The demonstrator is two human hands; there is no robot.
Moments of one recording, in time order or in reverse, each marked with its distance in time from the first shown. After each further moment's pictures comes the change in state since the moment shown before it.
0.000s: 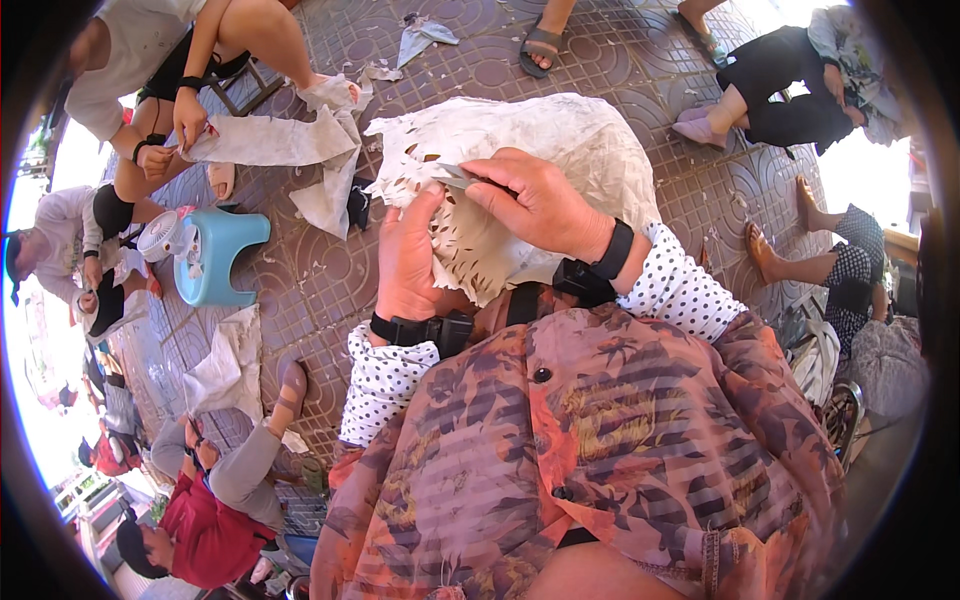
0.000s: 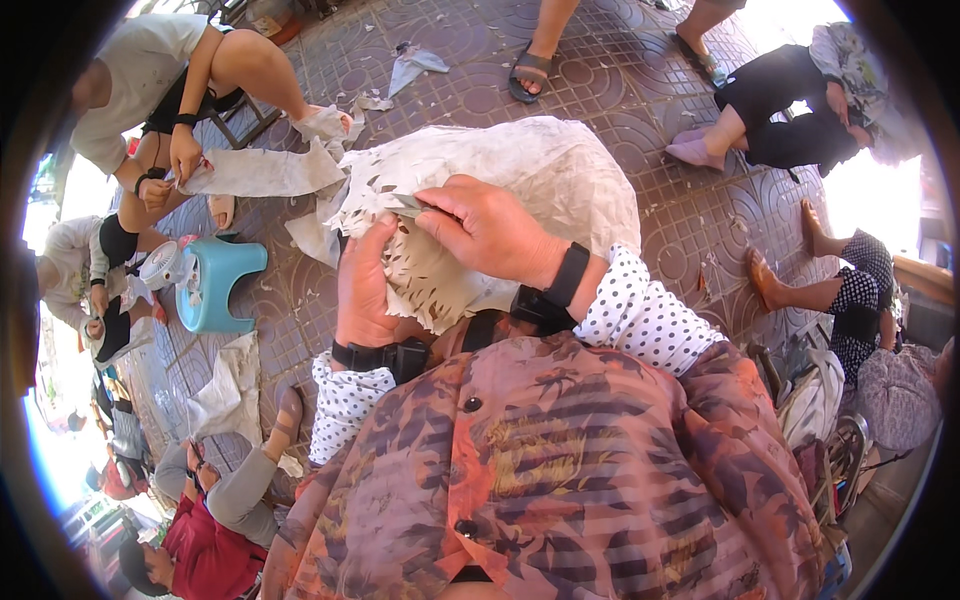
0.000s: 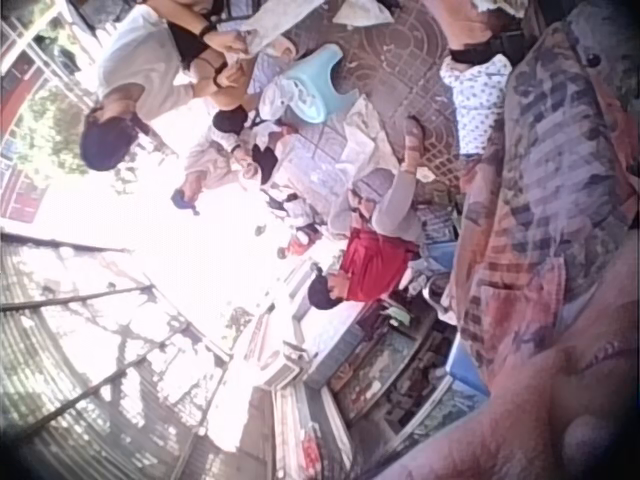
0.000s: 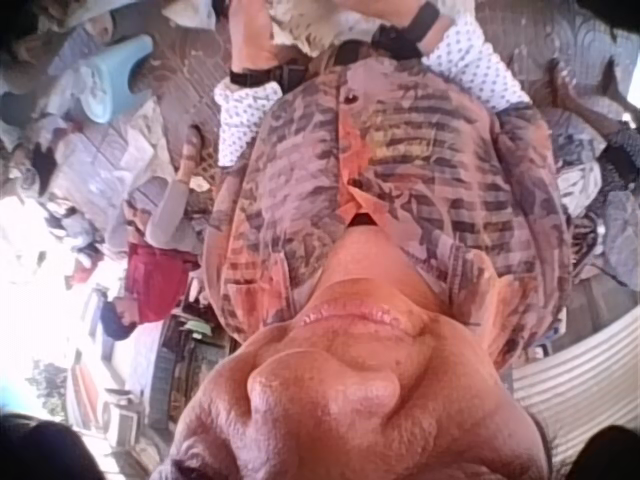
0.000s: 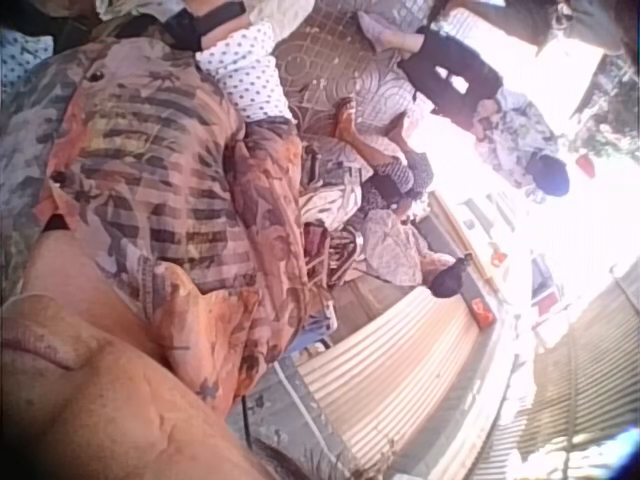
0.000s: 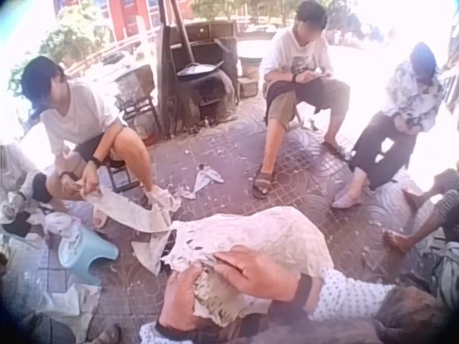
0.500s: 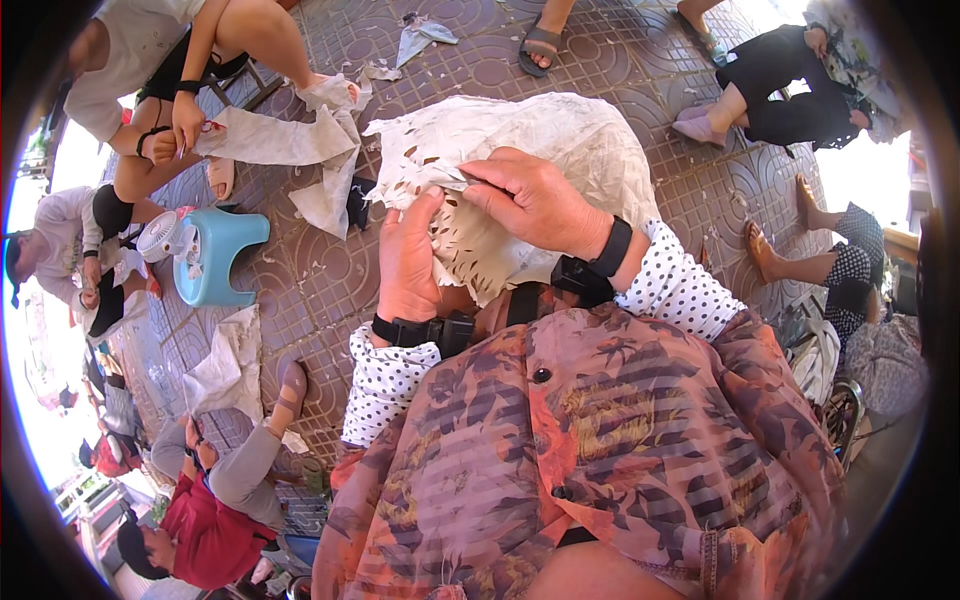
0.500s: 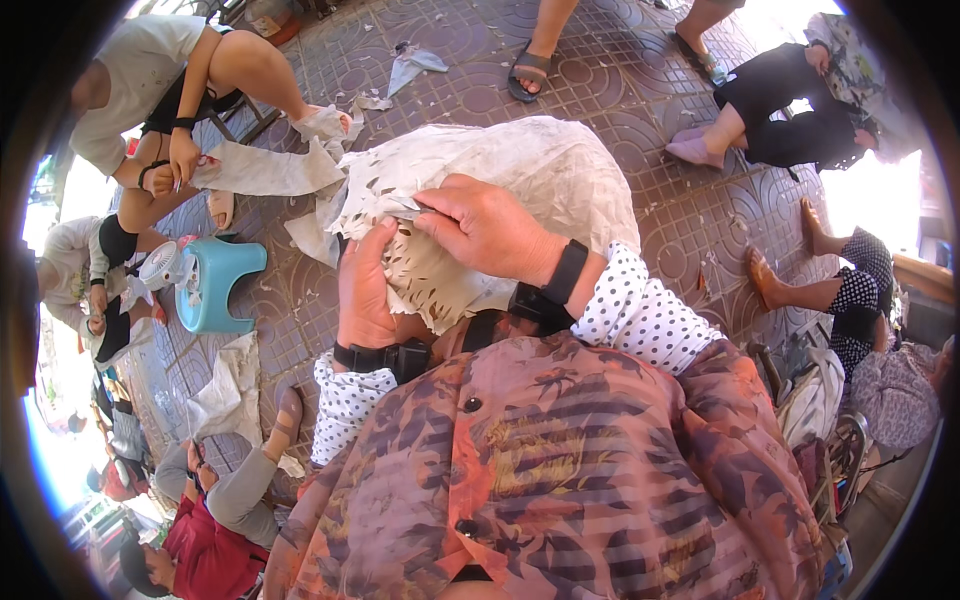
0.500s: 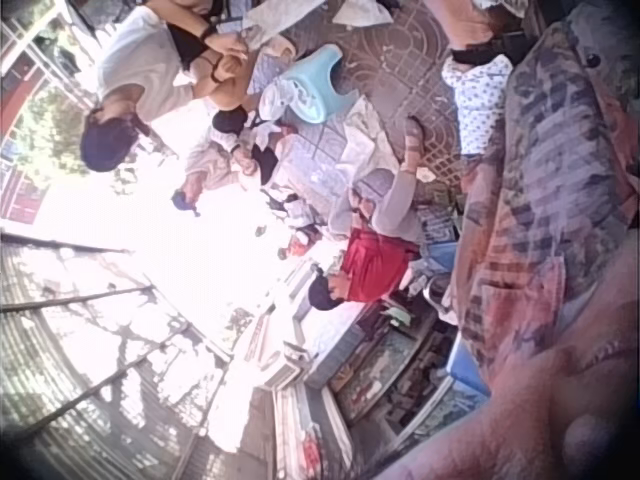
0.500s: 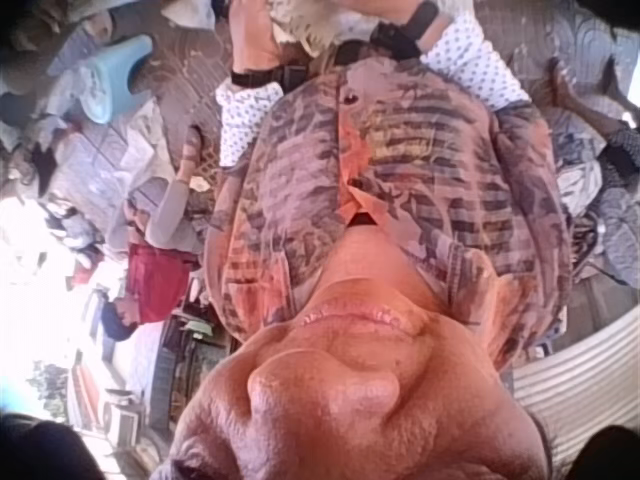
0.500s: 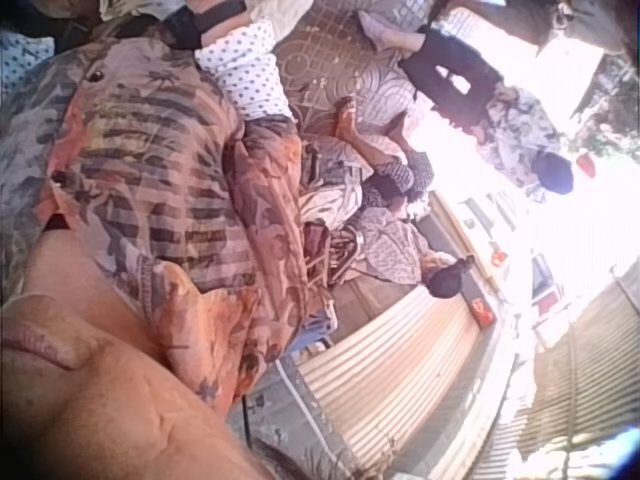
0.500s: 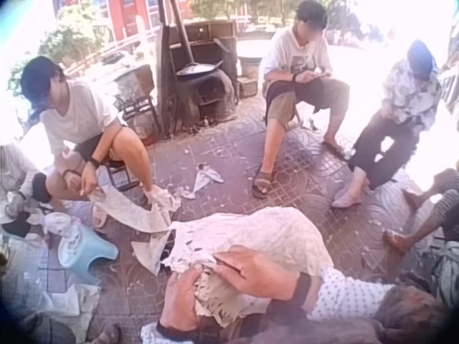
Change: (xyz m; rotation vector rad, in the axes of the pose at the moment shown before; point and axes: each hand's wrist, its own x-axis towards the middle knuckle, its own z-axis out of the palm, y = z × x) left_hand 0.002 -0.003 -0.005 0.039 0.053 -0.005; right_hand 0.002 -0.001 0.002 -0.018 0.024 -0.018
